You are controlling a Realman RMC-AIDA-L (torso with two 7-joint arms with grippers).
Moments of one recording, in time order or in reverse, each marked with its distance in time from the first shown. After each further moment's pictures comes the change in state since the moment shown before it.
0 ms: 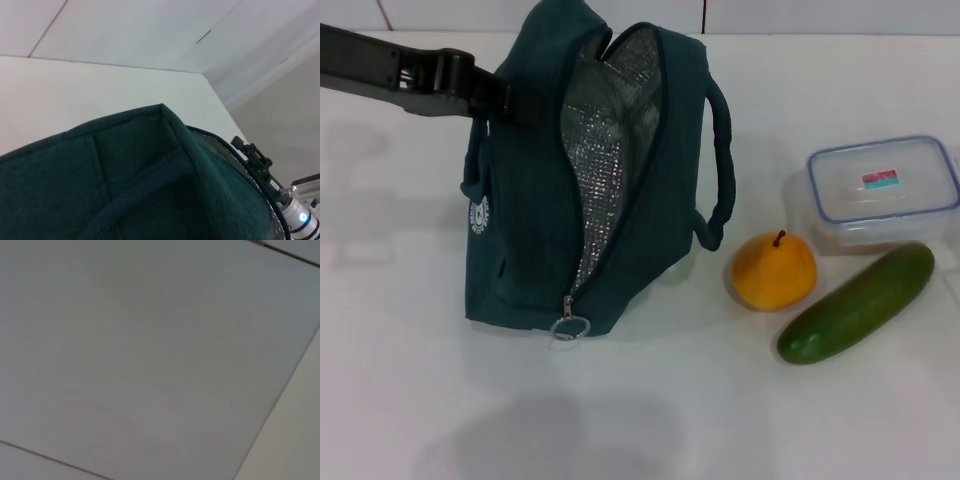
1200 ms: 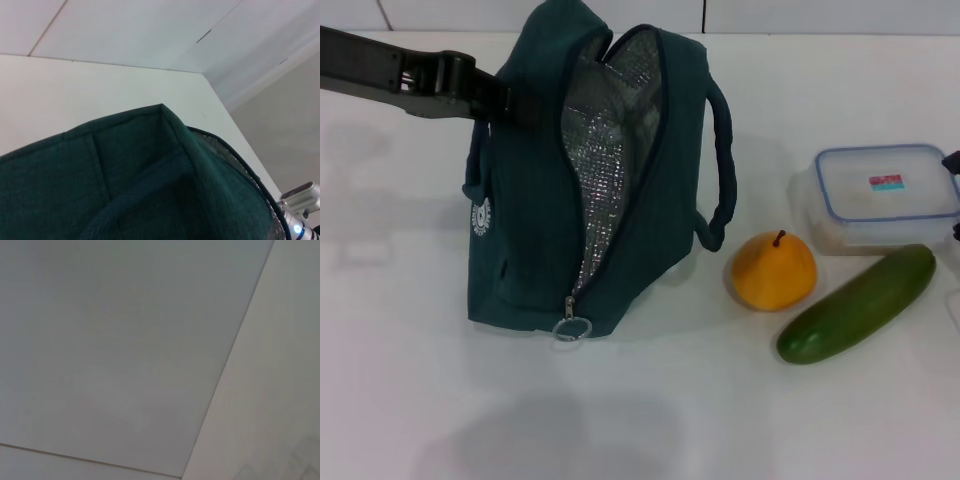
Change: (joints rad) left arm -0.001 -0.001 -0.002 -0.013 0.002 -0.003 0.009; right arm -0.025 0.004 -0.102 0.013 0.016 0.051 0.115
